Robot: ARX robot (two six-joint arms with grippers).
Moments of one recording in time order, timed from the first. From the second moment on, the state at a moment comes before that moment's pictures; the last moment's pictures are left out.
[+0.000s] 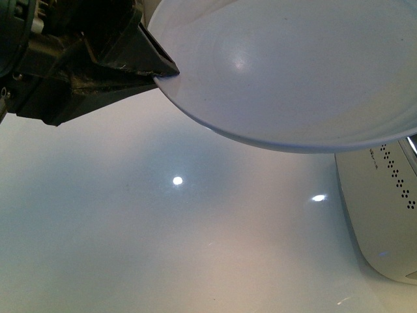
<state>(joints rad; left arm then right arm) -0.50 1.36 0.77 -0.09 0.23 -0.94 -0.05 0.88 0.53 -0.18 0.01 -0.10</state>
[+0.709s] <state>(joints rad) -0.50 1.36 0.77 -0.09 0.23 -0.94 -0.03 1.05 0.54 -0.07 0.08 -0.15</state>
